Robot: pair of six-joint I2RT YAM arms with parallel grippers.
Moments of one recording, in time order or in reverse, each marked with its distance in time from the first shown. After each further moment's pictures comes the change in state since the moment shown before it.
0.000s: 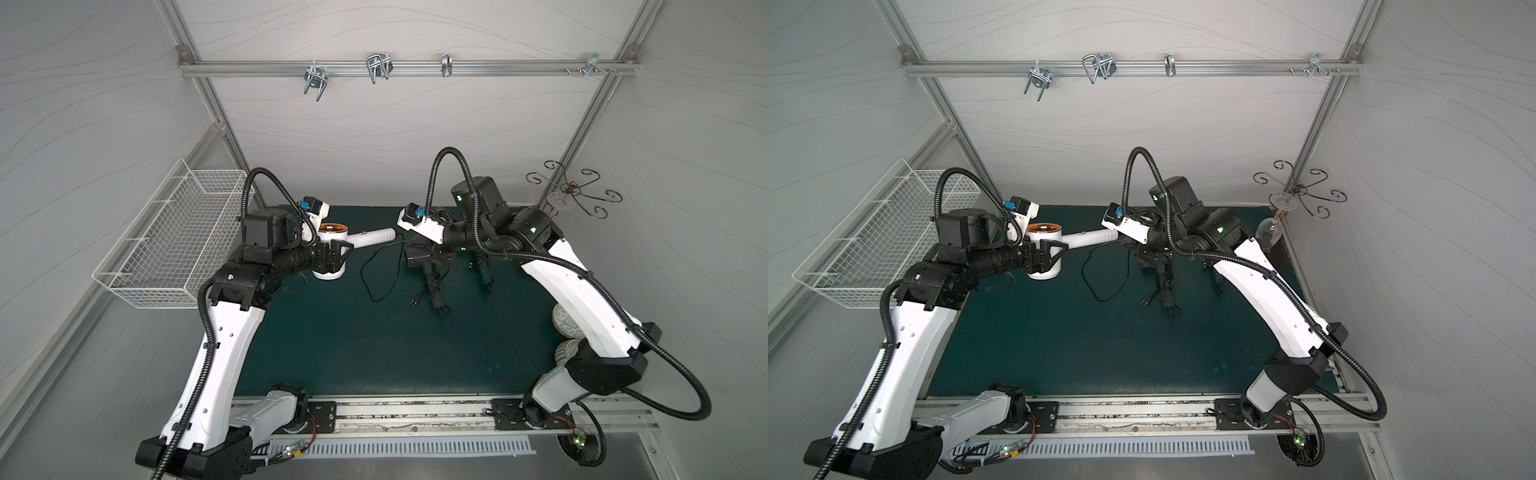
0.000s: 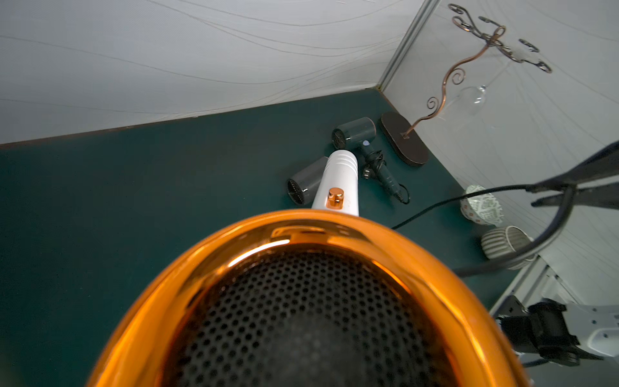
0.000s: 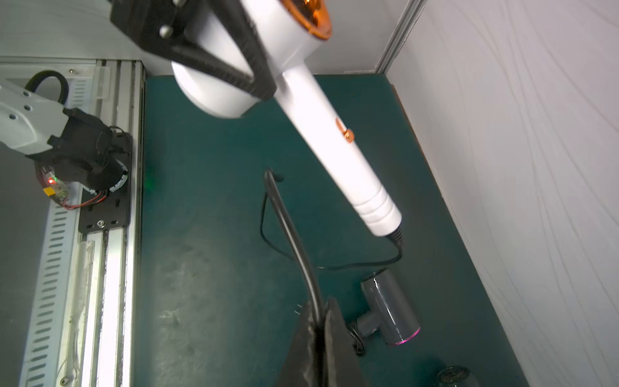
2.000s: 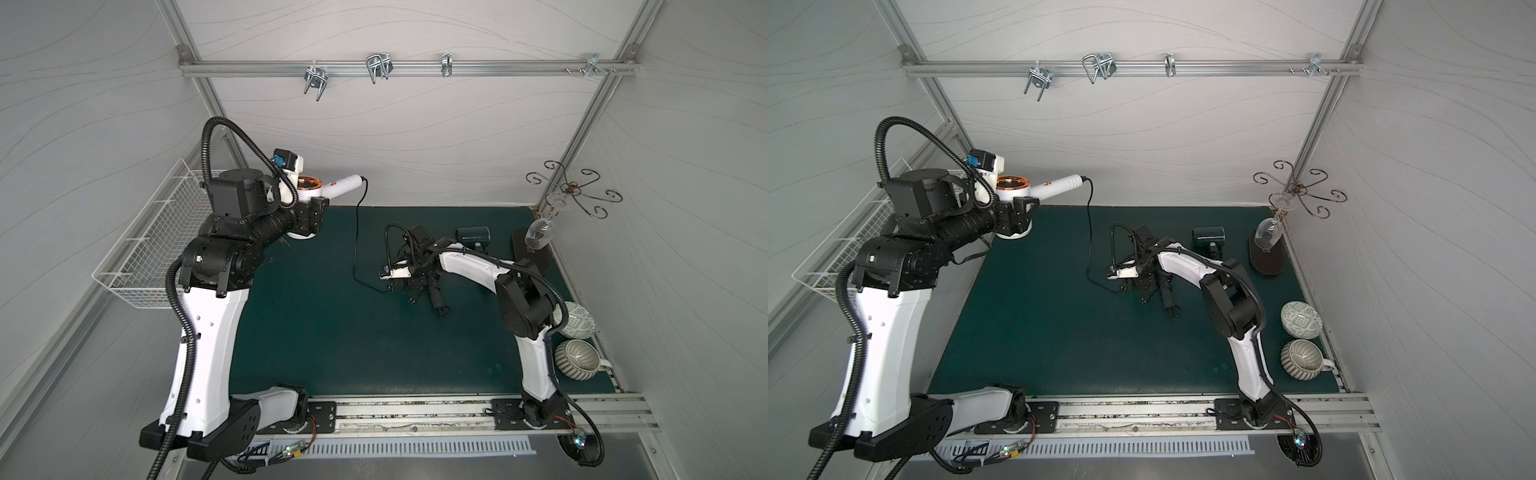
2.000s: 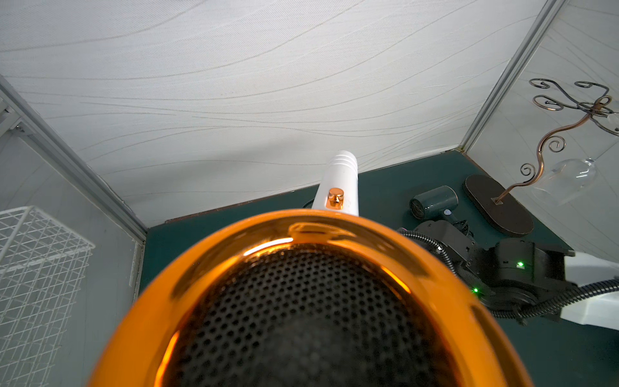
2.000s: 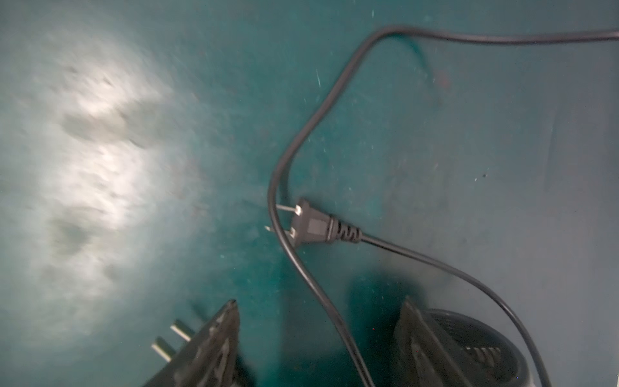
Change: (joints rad) left arm 0.000 0.167 0.483 -0.115 -0.341 0.102; right arm -0.125 0.516 -0.428 0.490 0.045 -0.592
